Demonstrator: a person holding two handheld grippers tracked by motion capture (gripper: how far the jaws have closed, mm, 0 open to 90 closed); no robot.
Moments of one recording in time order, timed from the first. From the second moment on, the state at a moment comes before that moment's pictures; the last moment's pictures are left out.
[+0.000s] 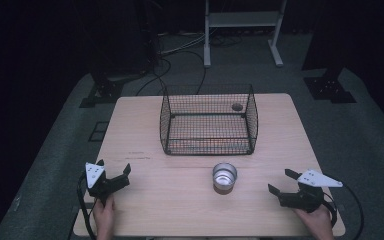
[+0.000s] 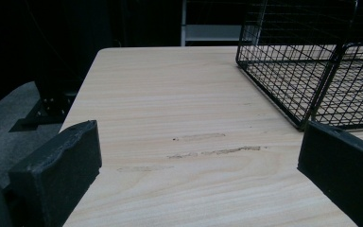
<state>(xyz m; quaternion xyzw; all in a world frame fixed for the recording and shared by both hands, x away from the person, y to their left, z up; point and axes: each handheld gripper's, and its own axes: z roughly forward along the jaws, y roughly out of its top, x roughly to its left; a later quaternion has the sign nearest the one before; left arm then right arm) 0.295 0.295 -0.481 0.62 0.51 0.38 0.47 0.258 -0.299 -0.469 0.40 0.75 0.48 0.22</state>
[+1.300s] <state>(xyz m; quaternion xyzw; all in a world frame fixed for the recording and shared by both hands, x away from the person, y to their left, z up) 0.295 0.295 -0.481 0.62 0.50 0.38 0.47 0.258 -0.241 -0.459 0.32 0.80 0.48 0.19</state>
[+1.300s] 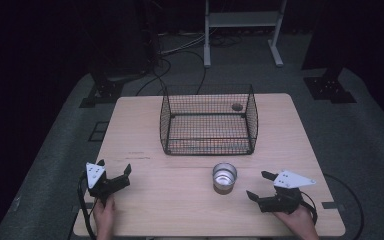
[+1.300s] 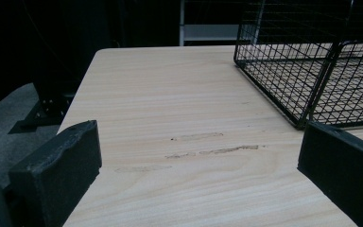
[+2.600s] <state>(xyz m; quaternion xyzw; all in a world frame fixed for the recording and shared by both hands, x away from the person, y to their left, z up) 0.295 0.293 -0.481 0.62 0.50 0.38 0.47 0.282 -0.191 -0.464 0.30 0.82 0.46 0.14</state>
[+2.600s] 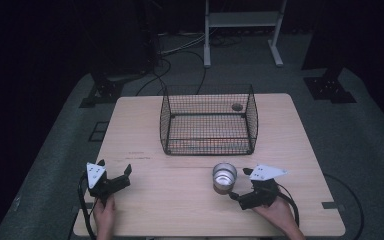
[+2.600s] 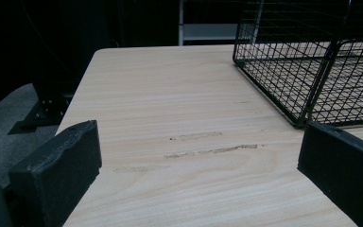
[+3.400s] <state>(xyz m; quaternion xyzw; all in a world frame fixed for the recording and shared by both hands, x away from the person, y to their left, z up) 0.295 0.293 -0.481 0.62 0.50 0.38 0.47 0.303 -0.162 -0.468 0.30 0.83 0.44 0.14</state>
